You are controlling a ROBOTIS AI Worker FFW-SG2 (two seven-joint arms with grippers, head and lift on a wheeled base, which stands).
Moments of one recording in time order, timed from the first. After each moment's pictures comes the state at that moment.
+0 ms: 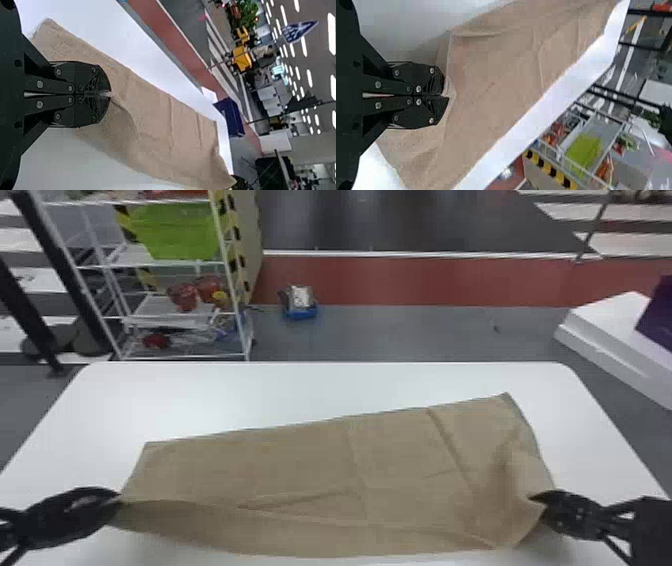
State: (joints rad) left arm 0.39 0.11 0.72 -2.08 -0.17 -0.06 -1.51; right arm 0.41 -0.37 -0.37 -1.93 0.27 -0.05 1.14
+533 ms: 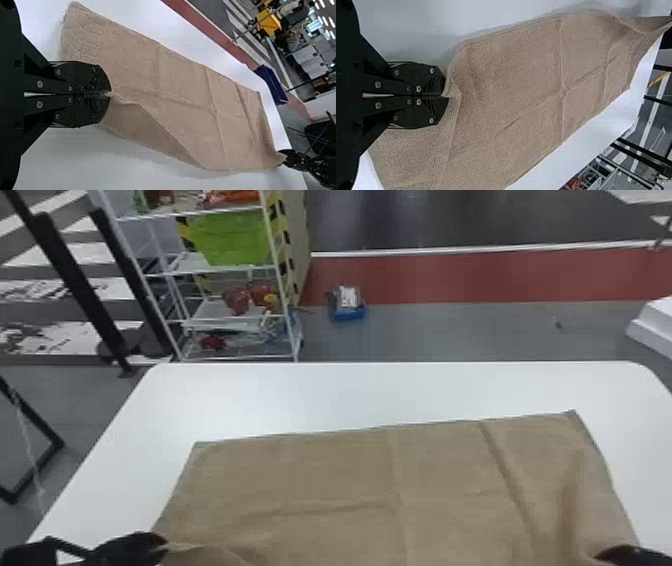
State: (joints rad) left arm 0.47 0.12 0.77 -1.96 -0.28 -0.43 -1.52; right arm 0.47 -0.39 -0.35 -1.97 0.36 -0.09 1.27
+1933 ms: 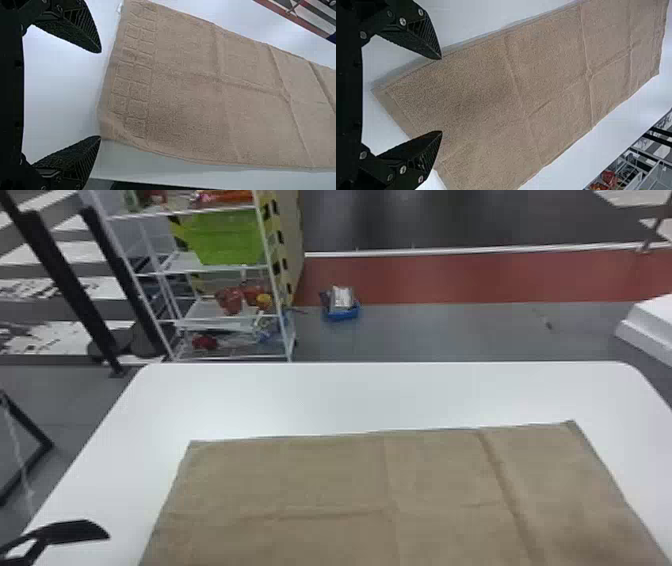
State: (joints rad) left arm 0.47 0.16 0.83 -1.92 -0.50 -0.50 -1.48; right arm 0.54 -0.45 -0.51 -2.06 0.32 0.09 1.36
